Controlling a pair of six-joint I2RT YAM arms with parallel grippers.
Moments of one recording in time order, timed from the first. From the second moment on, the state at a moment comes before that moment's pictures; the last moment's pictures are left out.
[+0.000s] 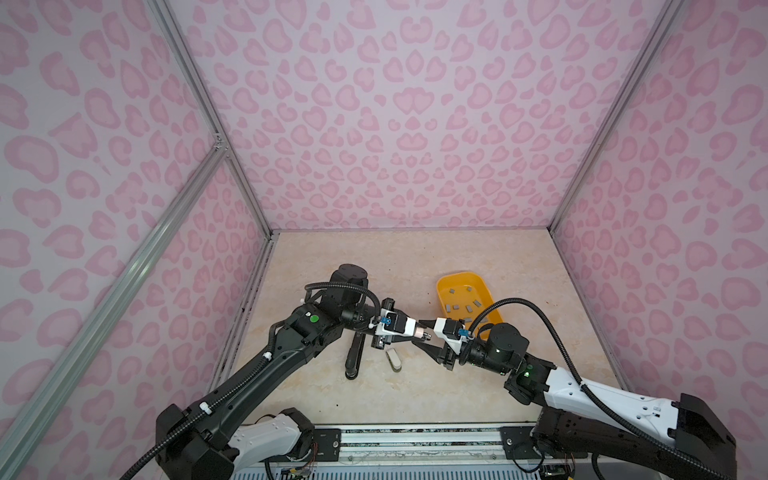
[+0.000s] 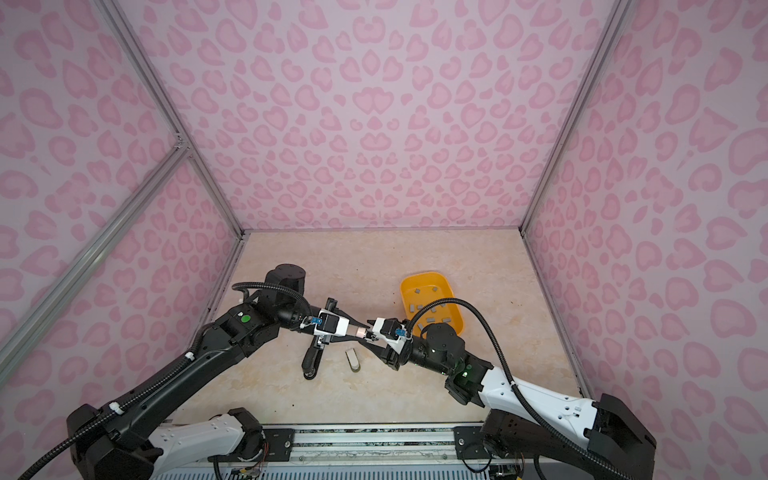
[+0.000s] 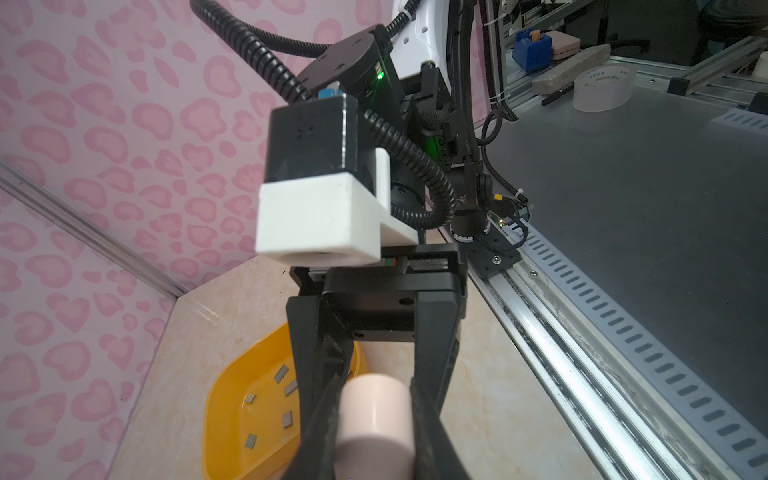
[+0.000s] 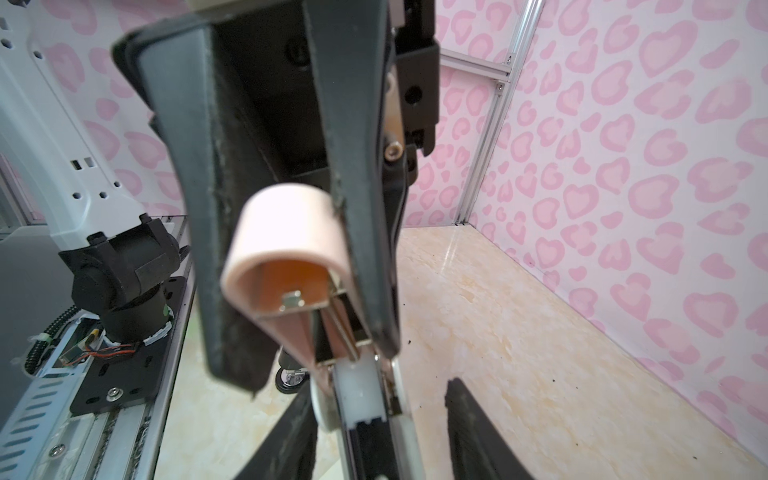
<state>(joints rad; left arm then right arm) -0.65 1.16 1.04 -0.45 1.00 0.91 0.93 1.01 0.48 0.46 -0.24 -0.17</state>
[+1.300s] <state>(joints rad) -0.64 1.15 1.02 -0.44 1.03 0.89 0.96 1.00 0.49 0.48 -0.25 -0.19</state>
